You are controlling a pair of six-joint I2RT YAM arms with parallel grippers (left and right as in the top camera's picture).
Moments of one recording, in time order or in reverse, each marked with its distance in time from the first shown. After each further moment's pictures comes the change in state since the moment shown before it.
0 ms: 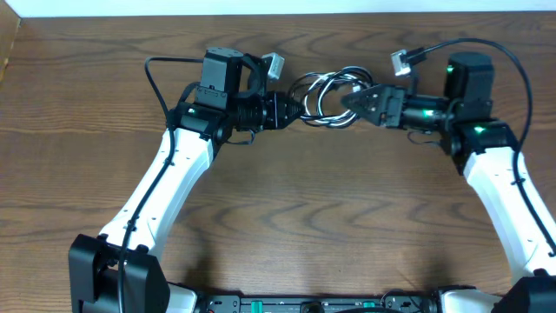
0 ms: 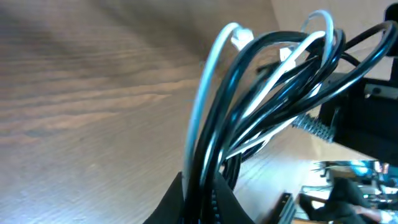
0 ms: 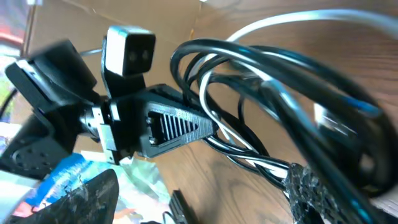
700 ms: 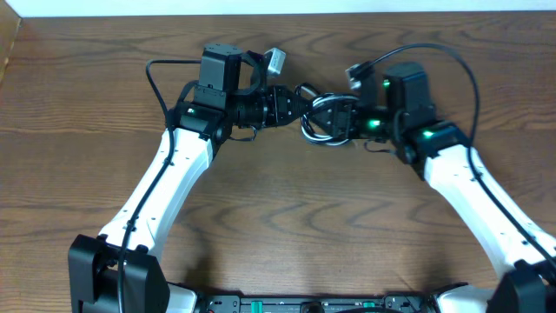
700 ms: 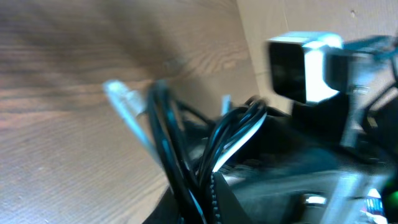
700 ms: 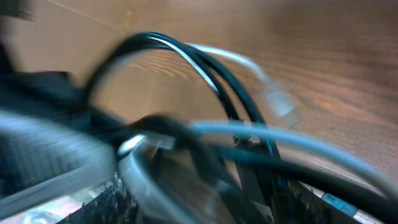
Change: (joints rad) left arm 0.003 0.000 0.000 0.077 0.124 -0.151; right arm 0.243 0.049 -0.001 -0.015 0.376 -0.030
